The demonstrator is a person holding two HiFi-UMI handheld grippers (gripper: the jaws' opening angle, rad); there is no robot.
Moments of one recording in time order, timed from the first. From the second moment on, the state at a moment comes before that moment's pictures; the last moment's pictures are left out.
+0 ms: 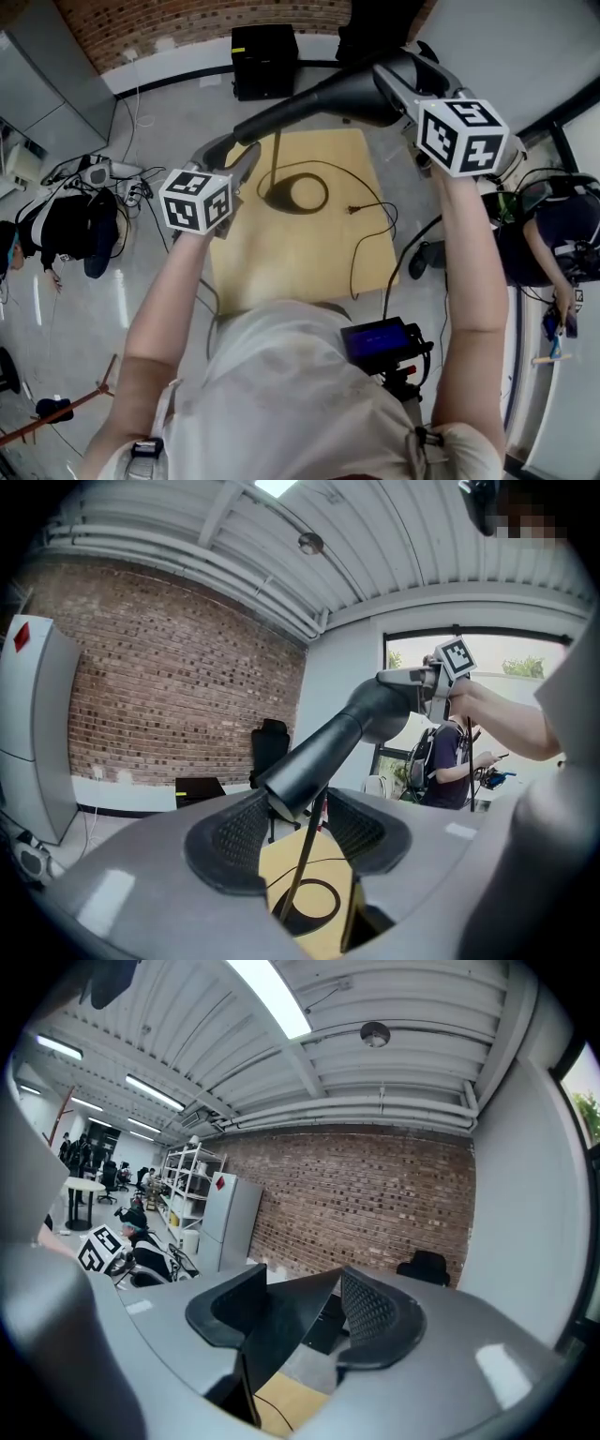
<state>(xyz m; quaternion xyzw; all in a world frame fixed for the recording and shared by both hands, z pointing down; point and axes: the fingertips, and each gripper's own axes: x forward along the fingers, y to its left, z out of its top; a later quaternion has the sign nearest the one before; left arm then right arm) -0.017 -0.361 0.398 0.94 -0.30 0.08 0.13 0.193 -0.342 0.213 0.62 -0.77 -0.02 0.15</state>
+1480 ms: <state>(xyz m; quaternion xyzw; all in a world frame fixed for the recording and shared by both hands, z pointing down) 0.005 -0.366 0.429 0.94 -0.30 0.11 0.14 0.153 -0.354 0.179 0.62 -0.75 -0.10 0.22</state>
